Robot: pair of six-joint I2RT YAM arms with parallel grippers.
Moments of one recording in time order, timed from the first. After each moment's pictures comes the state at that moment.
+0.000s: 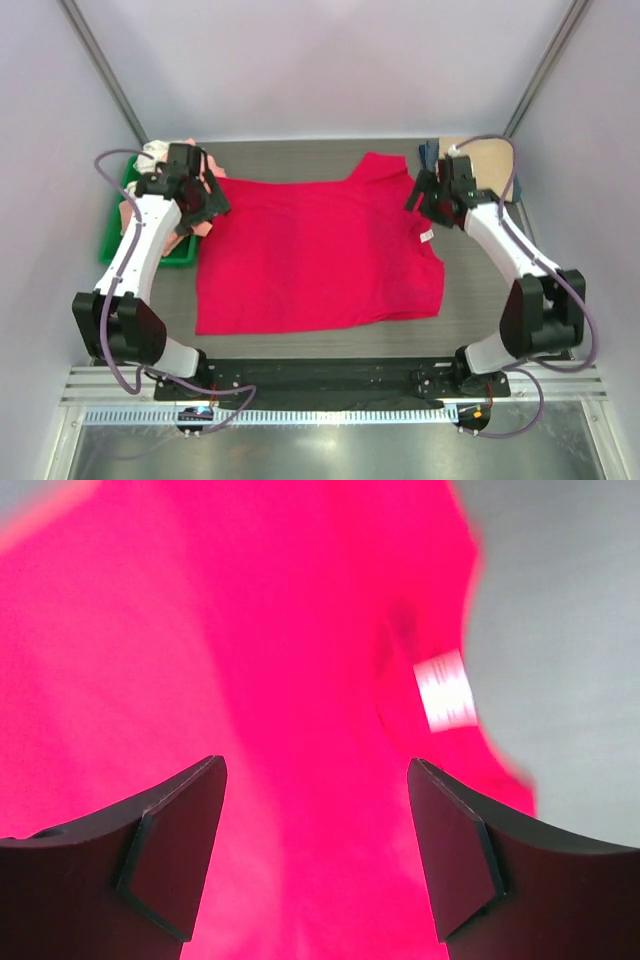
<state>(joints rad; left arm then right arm) -0.10 1.51 1.51 -1.01 -0.18 -0.57 0.14 1.54 1.24 -0.51 0.03 0.51</state>
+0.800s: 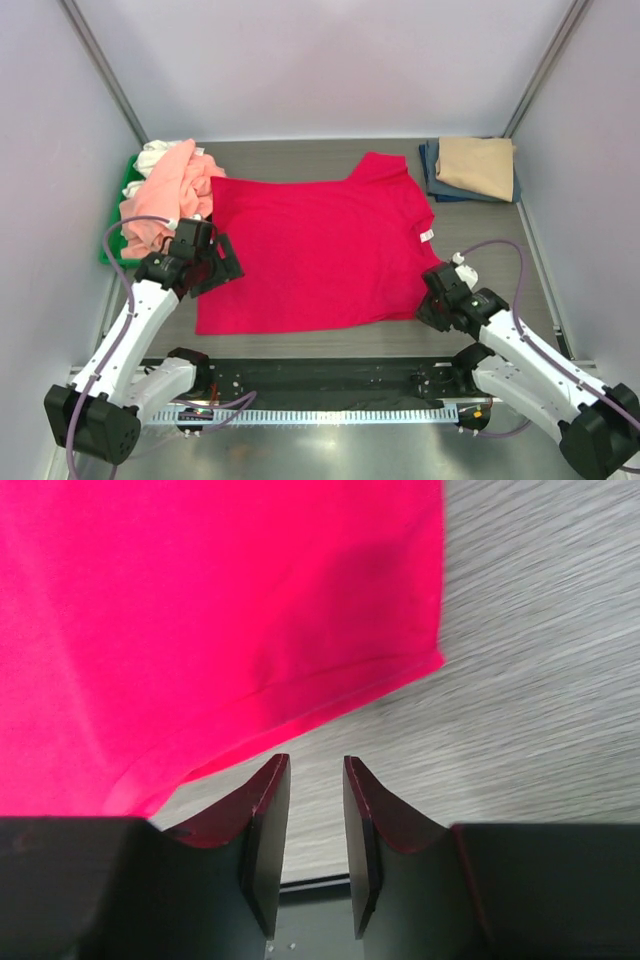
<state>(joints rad) -0.27 0.96 0.87 -0.92 -0.09 -0.64 0.52 0.76 0.46 -0.81 0.19 1.02</state>
